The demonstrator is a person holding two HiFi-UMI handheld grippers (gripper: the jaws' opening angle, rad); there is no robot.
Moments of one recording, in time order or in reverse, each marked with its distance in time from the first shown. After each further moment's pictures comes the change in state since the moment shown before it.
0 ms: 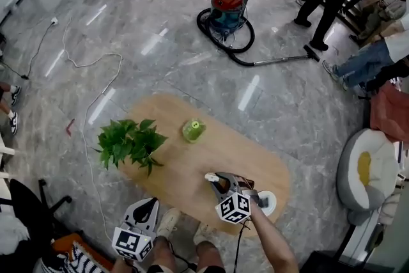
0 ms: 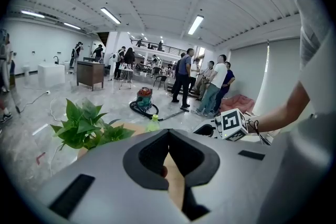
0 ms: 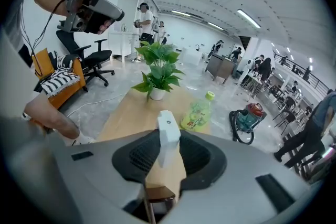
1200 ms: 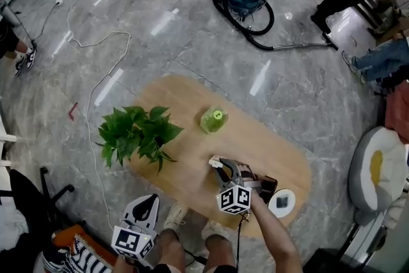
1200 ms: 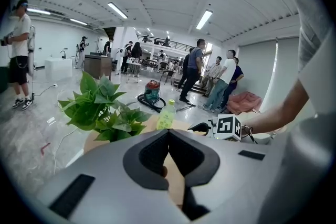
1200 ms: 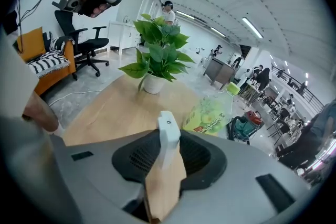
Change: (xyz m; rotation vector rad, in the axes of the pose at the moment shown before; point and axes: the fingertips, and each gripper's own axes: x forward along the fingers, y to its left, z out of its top) left arm 0.017 0.068 -0.070 -0.042 0.047 0.054; right arm 0.115 0.014 -0.010 -0.087 -0.021 -0.092
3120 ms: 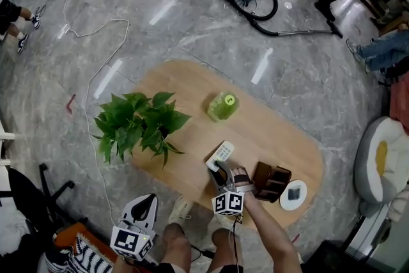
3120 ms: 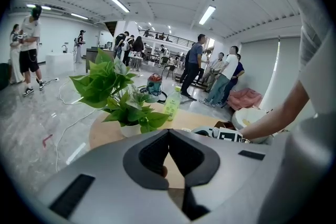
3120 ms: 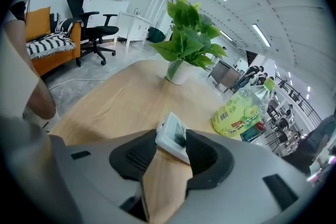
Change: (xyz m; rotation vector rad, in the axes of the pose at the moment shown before) left arm -0.008 0.030 -0.063 -0.035 0.058 -0.002; right arm 0.044 0.096 -0.026 -0.106 0.019 -0.019
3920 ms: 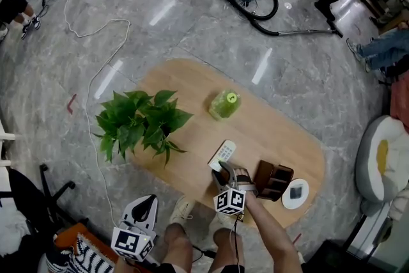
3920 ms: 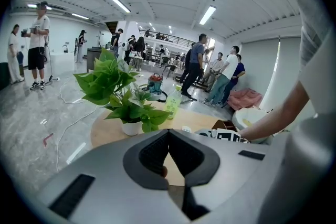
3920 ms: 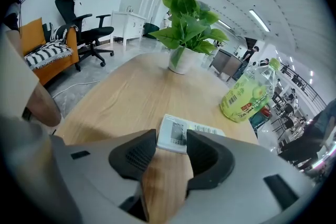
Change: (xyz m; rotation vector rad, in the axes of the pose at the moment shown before) left arm -0.006 0.003 -0.006 0.009 -0.002 0.007; right arm 0.009 0.020 -0.020 0.099 0.067 0.061
